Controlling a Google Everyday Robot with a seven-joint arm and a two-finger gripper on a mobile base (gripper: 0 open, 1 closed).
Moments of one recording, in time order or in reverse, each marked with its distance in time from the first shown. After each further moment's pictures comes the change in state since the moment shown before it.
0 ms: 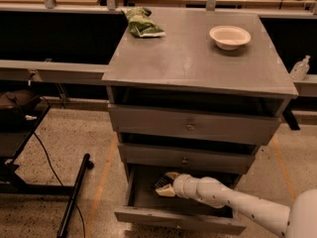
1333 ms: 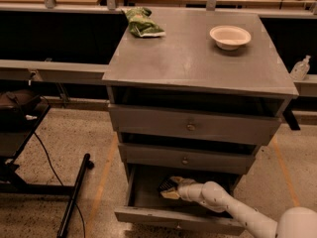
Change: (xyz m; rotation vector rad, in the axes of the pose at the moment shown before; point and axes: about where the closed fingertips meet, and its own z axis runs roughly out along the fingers) arm 0.079 -0.026 0.039 -0.002 -0.033 0.057
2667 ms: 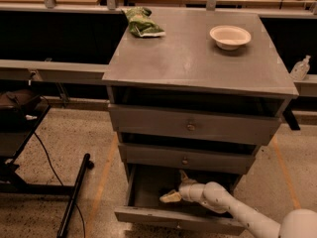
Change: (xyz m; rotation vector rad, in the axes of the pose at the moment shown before) arm -0.001 0.000 -0.006 0.002 -0.006 0.037
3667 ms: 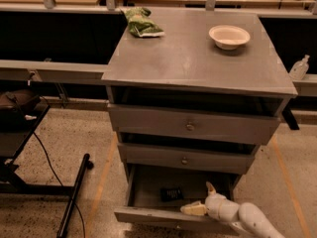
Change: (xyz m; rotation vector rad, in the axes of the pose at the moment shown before) arm 0.023 -0.005 -0.133 0.054 -0.138 0.276
